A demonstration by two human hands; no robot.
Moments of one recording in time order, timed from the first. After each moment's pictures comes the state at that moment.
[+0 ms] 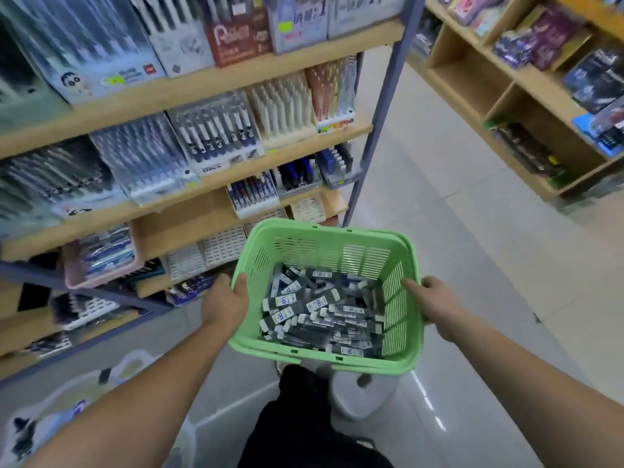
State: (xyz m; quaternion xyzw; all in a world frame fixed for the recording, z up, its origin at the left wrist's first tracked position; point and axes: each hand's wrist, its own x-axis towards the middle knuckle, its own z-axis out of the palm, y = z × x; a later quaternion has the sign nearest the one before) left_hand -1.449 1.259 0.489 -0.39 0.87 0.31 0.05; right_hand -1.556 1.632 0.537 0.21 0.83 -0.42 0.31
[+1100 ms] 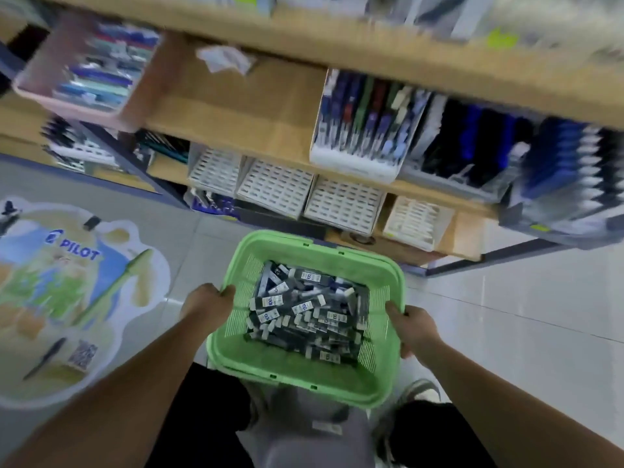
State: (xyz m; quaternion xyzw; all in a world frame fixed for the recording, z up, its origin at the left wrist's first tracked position) left_hand -1.472 1.203 0.152 -0.66 0.67 0.28 0.19; right_hand -1.779 1.452 0.162 -0.08 0.86 -0.15 0.48
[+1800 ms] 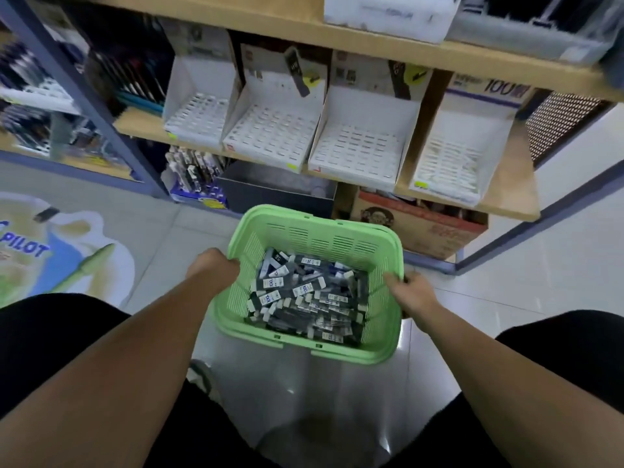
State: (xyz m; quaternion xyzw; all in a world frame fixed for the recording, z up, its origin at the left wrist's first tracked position) left_hand -1.476 1.185 -0.070 -0.64 0.71 0.25 0.14; right_hand -1.770 1.433 -0.097 -0.11 0.86 -0.29 0.40
